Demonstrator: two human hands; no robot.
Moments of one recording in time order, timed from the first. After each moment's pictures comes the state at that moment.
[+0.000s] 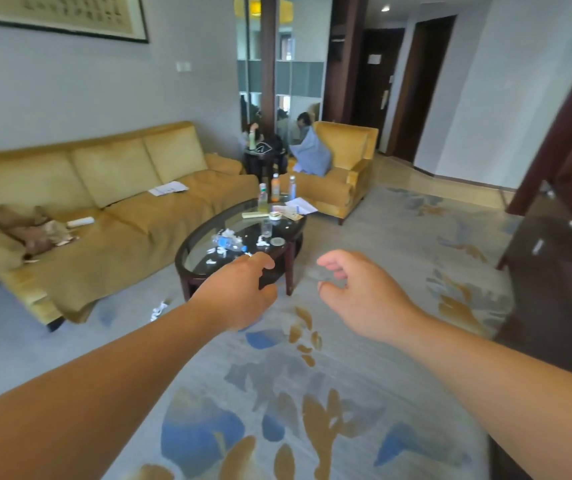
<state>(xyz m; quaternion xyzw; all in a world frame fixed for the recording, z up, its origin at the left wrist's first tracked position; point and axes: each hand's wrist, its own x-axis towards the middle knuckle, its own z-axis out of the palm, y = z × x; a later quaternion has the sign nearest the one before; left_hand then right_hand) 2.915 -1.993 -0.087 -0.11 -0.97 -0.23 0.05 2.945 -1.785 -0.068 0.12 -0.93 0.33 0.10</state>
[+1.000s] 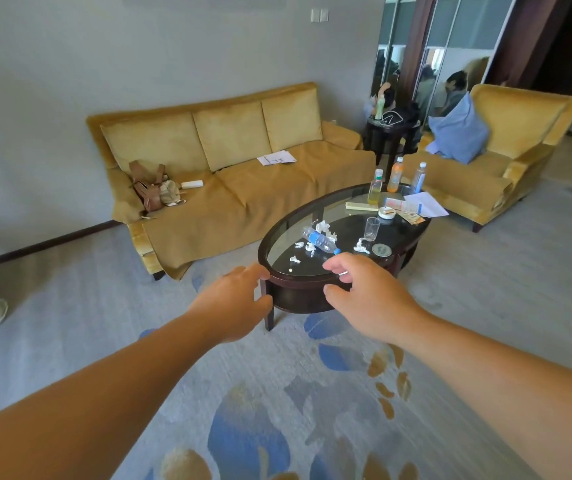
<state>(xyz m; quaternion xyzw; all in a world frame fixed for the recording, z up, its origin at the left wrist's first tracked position) 2.691 -2.090 -0.141 0.12 -0.97 -0.20 0.02 2.614 -1.888 -0.131 0.29 -0.90 0.33 -0.04</state>
